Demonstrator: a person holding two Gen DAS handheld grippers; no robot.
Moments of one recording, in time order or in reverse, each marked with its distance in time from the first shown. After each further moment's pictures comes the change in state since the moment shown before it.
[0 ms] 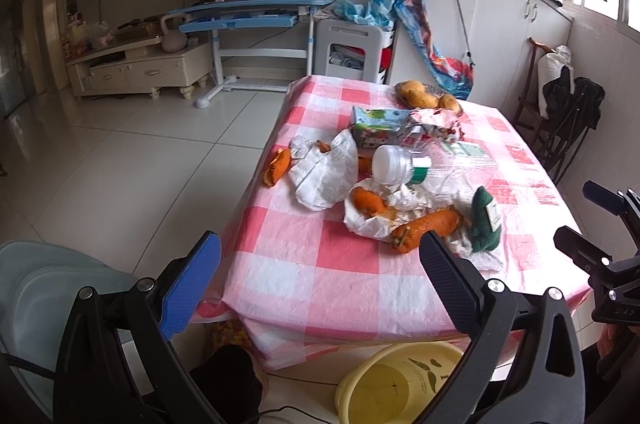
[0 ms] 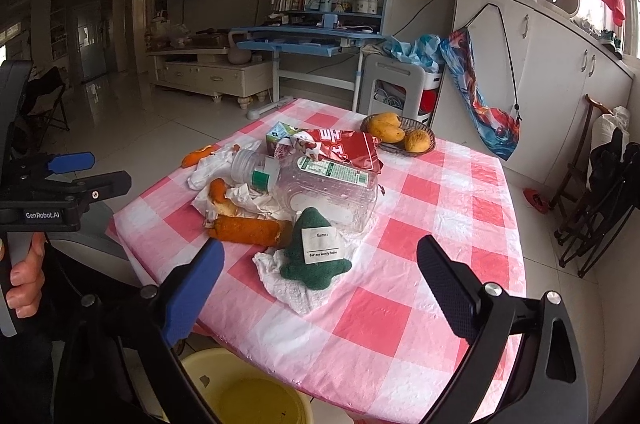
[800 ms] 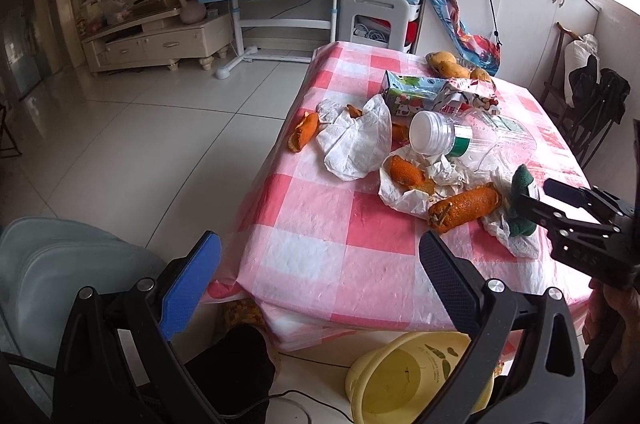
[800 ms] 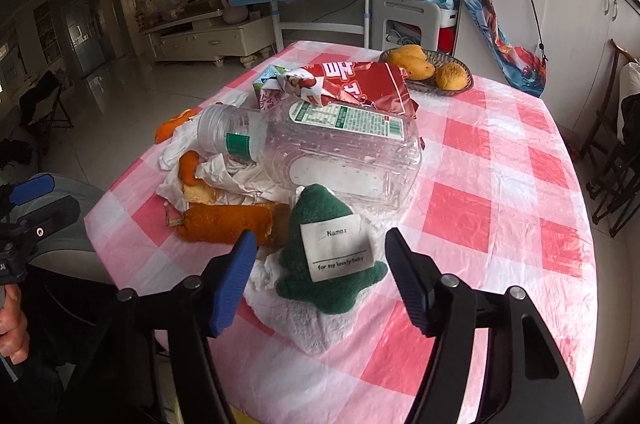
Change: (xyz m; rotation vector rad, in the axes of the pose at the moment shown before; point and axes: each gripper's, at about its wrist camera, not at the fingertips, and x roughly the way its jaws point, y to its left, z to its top) left arm 0.031 0.007 -0.007 -0.058 0.059 0.035; right arm 0.089 -0.007 -0.002 0.109 0.194 0.095
